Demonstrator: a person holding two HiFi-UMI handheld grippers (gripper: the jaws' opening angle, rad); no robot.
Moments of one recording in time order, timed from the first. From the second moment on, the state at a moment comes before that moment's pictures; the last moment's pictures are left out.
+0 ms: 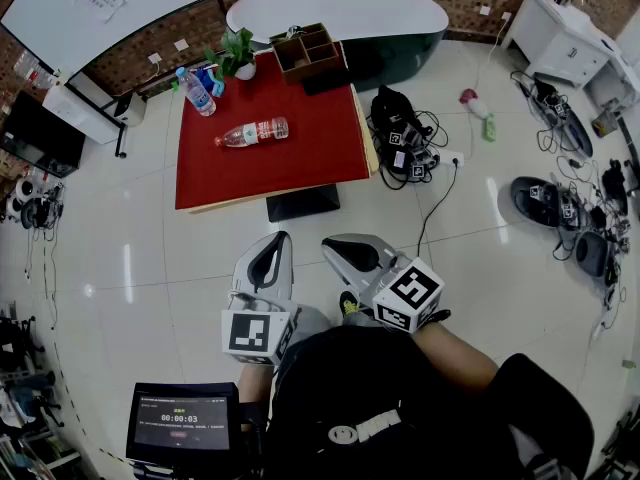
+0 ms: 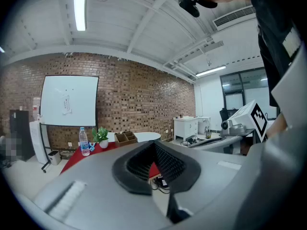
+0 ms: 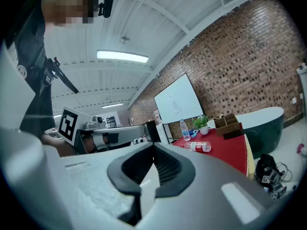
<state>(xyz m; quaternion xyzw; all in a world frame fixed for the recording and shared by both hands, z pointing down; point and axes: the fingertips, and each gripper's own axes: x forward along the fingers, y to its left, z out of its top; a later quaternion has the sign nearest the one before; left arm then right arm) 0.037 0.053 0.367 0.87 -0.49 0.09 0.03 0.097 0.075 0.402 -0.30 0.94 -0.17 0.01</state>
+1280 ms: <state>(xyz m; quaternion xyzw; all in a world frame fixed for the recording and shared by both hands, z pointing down) -0.096 -0.119 0.411 0.89 -0.45 0.06 0.09 -0.025 -0.122 0.412 -0.35 0.92 -0.18 0.01</state>
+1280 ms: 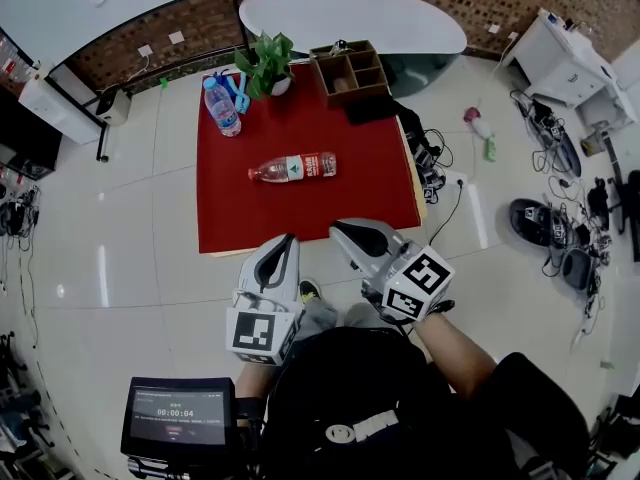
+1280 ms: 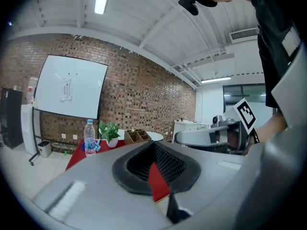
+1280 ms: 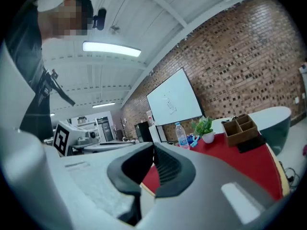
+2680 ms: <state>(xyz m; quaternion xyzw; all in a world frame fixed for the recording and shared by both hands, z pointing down) -0.182 -0.141 0.419 0.79 -0.60 0.05 0.09 -0.130 -0.304 0.660 0.04 0.75 0.10 -0.65</state>
